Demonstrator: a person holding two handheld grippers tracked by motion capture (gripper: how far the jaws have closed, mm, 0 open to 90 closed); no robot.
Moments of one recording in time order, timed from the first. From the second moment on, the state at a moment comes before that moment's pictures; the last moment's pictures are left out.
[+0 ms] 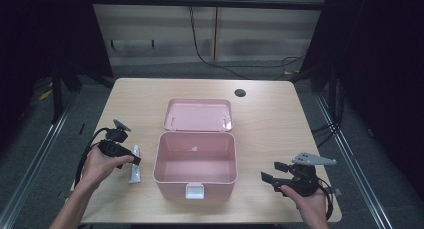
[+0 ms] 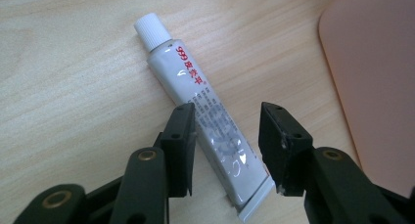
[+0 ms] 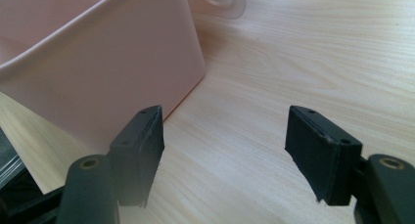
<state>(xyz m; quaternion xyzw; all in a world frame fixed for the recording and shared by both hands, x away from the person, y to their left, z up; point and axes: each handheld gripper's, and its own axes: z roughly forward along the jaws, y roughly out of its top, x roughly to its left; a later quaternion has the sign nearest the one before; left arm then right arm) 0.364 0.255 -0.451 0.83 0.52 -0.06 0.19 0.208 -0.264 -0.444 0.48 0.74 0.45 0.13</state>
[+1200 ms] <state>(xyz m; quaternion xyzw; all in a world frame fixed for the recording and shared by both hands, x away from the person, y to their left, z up) 0.364 0.222 -0.465 0.88 0.47 0.00 0.08 0.208 -0.262 -0.445 0.48 0.75 0.44 0.12</state>
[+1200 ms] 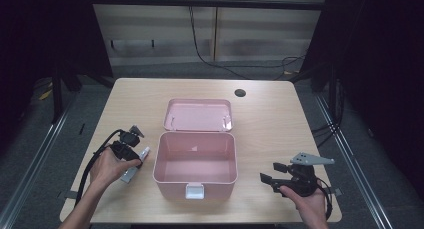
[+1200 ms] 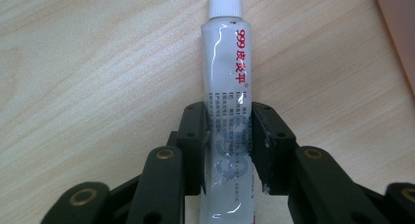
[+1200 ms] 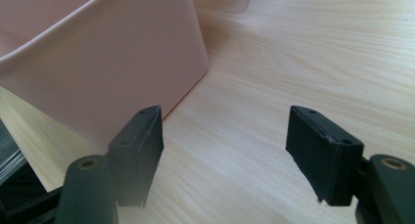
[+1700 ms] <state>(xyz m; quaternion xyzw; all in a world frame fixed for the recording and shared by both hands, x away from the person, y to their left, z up) 0.365 0.250 -0.456 0.87 0.46 -0.04 0.13 0.210 -0.263 -0.446 0.48 0.75 0.44 0.11</state>
